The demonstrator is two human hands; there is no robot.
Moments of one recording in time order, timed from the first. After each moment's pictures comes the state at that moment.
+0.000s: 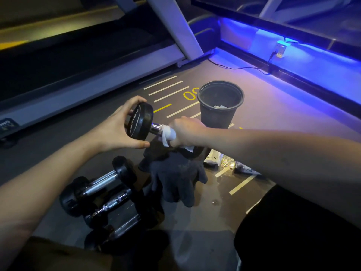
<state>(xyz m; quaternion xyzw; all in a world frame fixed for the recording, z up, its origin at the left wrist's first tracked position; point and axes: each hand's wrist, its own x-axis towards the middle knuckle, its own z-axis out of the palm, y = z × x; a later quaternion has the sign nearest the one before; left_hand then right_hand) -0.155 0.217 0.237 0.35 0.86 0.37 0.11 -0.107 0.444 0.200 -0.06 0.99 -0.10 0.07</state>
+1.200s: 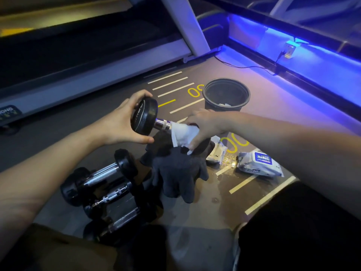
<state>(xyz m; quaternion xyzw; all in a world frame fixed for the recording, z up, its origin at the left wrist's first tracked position) -0.155 0.213 0.234 0.35 0.87 0.33 0.11 -0.117 0.497 0.207 -0.15 0.97 -0.03 0.20</state>
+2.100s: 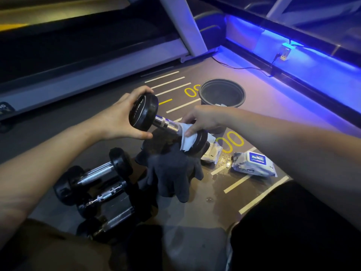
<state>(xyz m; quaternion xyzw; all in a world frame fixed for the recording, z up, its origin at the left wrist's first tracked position) -0.158 0.223 0.238 0.37 0.87 0.32 0.10 -0.123 0.510 0.208 -0.14 0.94 -0.22 0.22</state>
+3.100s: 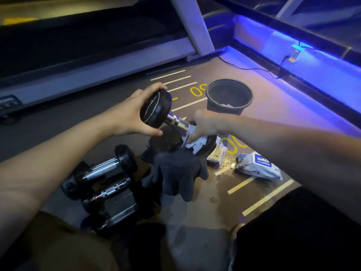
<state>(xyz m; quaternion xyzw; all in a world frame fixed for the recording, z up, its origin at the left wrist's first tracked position) -0.155 0.228 0.242 0.38 0.86 0.32 0.11 -0.120 0.482 0.197 -0.11 0.97 -0.13 0.17</state>
